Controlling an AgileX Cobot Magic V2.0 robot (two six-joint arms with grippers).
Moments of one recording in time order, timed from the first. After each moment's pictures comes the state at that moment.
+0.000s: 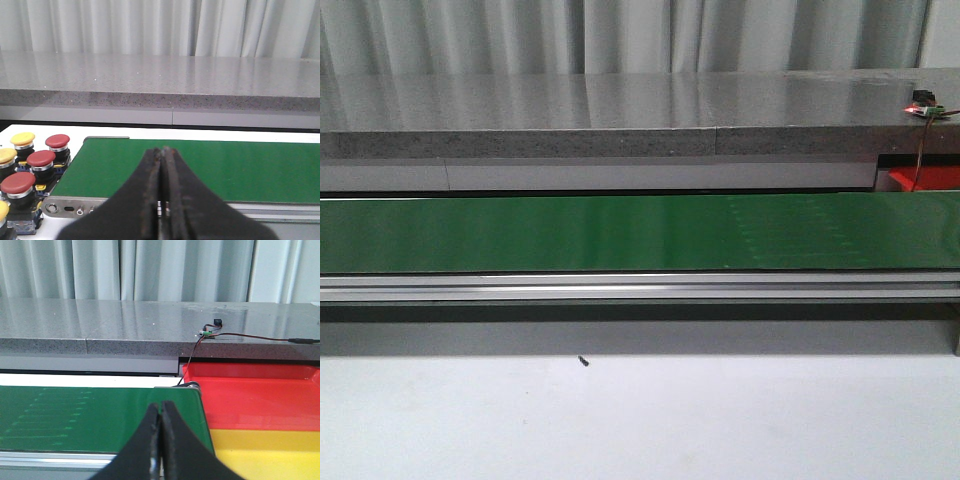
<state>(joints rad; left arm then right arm) -0.03 -0.01 0.01 0.02 0.07 -0.07 -0.01 -0.01 0.03 0.01 -0.02 0.03</state>
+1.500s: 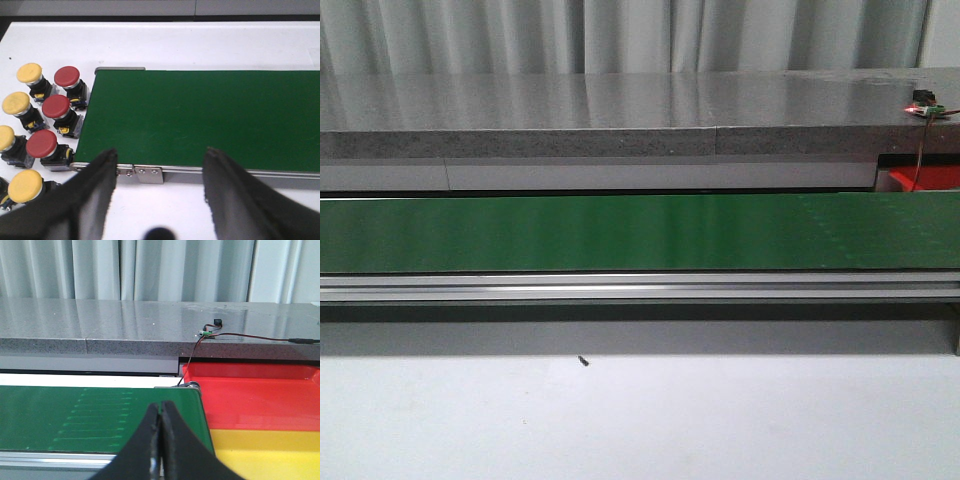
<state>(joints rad) -0.03 0.84 -0.77 0.10 0.66 -0.10 -0.01 -0.01 0.03 0.01 -0.02 0.03</state>
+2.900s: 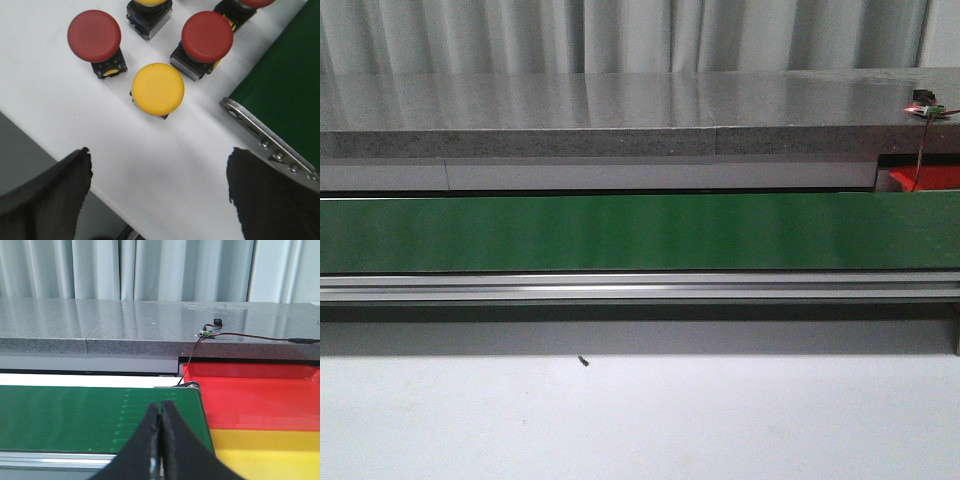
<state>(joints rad) 0.50 1.37 -0.88 0.00 0.74 -0.19 -0.01 -0.01 0.03 0.01 -0.02 0.03</state>
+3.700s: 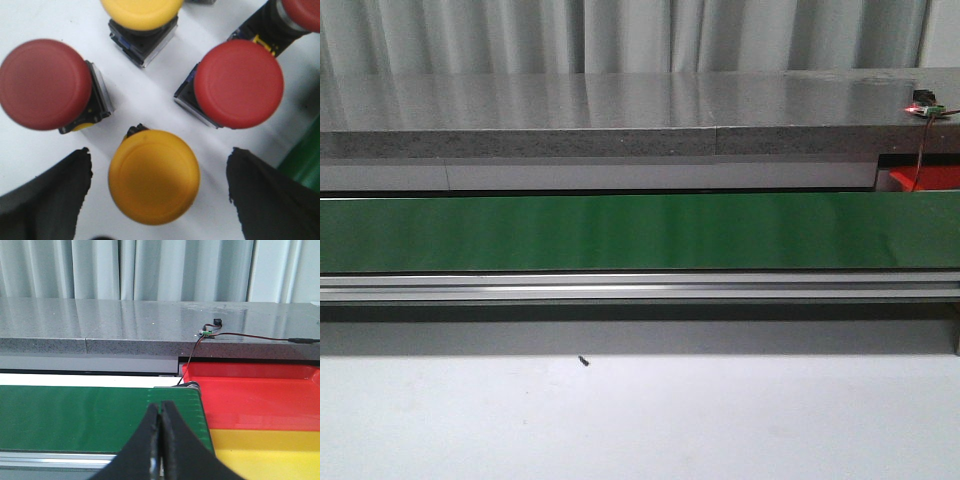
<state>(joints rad) 0.50 1.65 -0.89 0.00 0.48 -0.19 -0.01 -0.01 0.03 0.01 -0.02 0.03</state>
